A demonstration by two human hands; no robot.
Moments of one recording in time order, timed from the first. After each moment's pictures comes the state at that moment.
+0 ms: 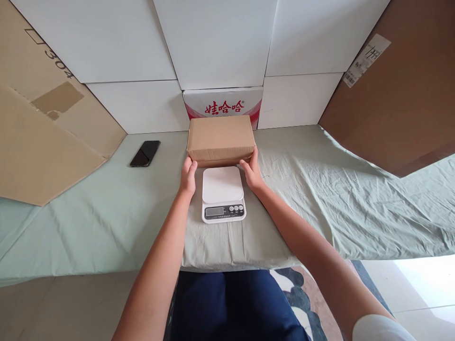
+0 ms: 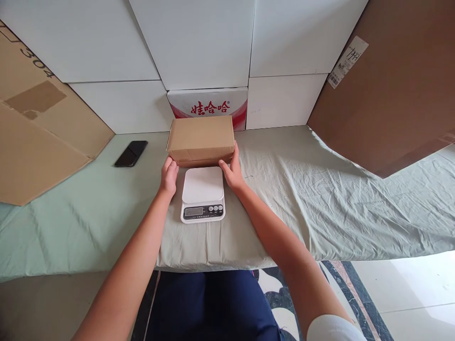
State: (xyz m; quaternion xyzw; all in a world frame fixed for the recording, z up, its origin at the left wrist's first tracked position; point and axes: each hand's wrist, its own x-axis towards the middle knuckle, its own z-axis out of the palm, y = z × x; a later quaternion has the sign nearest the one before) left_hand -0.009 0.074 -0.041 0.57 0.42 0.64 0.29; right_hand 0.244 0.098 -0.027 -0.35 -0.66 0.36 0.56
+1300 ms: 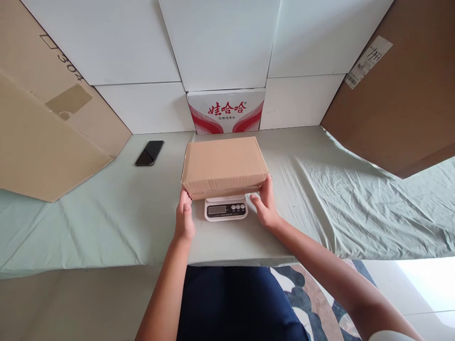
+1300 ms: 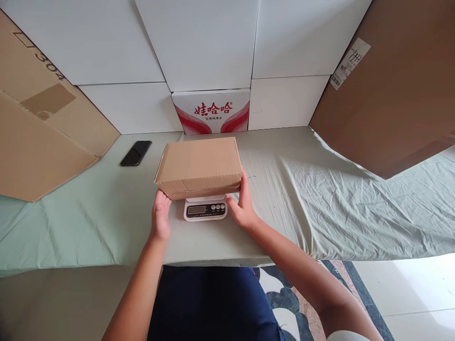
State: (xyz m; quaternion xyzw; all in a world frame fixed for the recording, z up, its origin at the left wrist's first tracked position) left_hand 0.019 -0.073 -0.028 0.53 0.47 0.64 0.31; right_hand 0.269 -0.024 -0.019 -0.34 -0.68 0.34 0.55
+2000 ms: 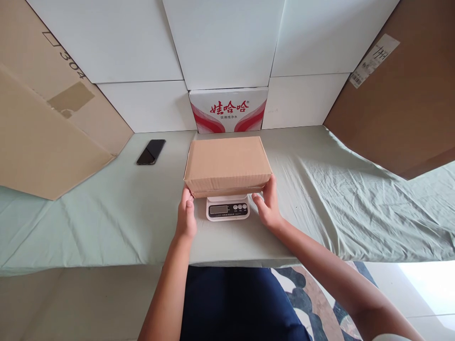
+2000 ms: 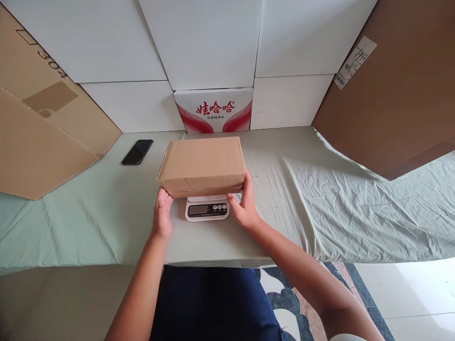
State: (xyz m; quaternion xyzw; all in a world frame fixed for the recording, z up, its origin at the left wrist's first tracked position) left_hand 0.017 -0.070 -0.027 0.53 0.48 0.63 0.31; right_hand 0.266 -0.025 -0.017 -0.37 -0.66 0.33 0.56
